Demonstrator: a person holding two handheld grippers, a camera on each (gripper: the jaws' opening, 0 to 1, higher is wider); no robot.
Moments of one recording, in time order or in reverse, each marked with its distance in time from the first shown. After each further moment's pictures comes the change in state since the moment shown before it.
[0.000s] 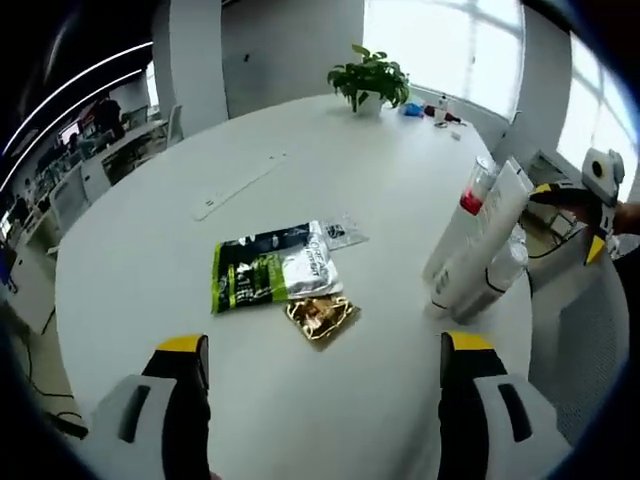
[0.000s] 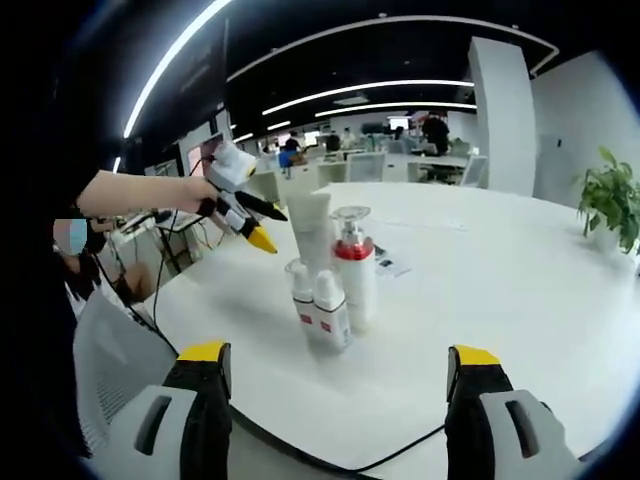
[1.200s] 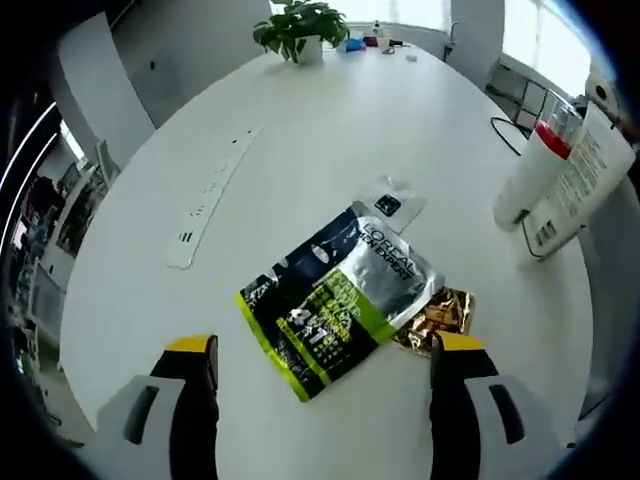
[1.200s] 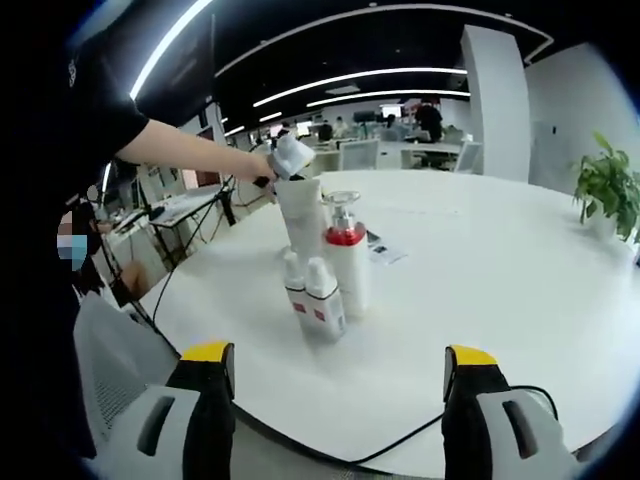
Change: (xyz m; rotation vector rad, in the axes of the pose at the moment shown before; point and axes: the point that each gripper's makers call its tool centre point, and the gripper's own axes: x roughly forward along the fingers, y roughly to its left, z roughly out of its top) left arm 0.090 0.082 0.023 0.419 0.212 -0.131; right arm 0.002 -0.007 -0.010 0.028 0.055 -0.018
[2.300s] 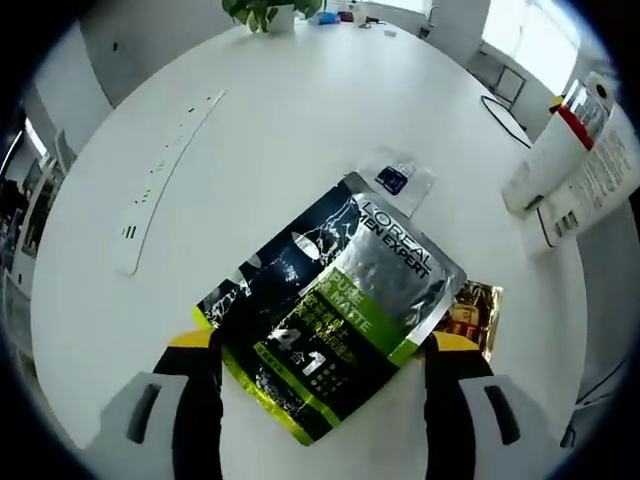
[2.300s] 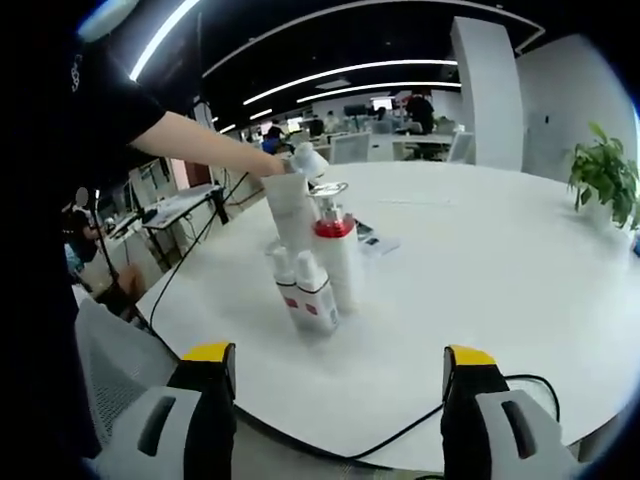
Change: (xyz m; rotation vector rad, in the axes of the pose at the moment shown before) left arm 0.049 -0.005 -0.009 0.005 0.076 -0.169; right arm 0.001 -0.006 -0.005 0.040 0.024 -0.024
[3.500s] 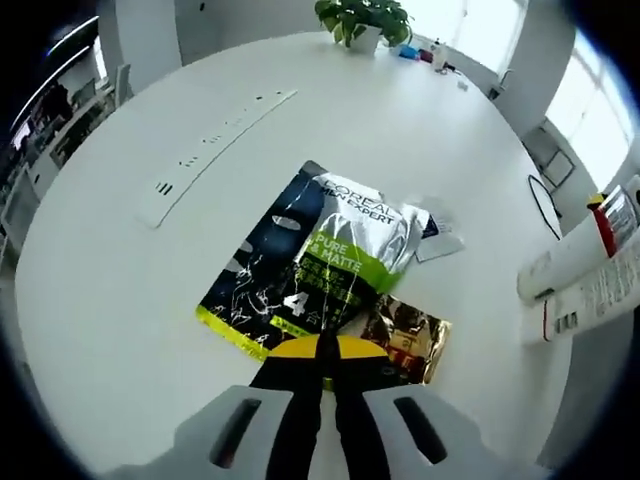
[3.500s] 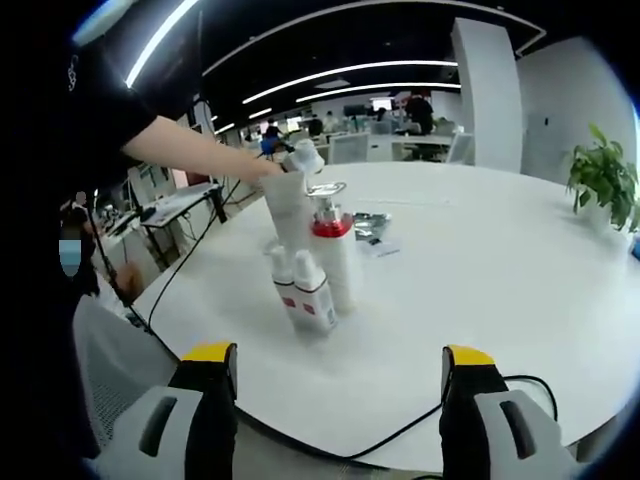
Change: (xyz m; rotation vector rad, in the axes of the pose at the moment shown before) left arm -0.001 0.000 0.019 -0.384 -0.103 0.106; right arm 0.000 -0.003 -0.001 -0.008 -0.001 -0.006
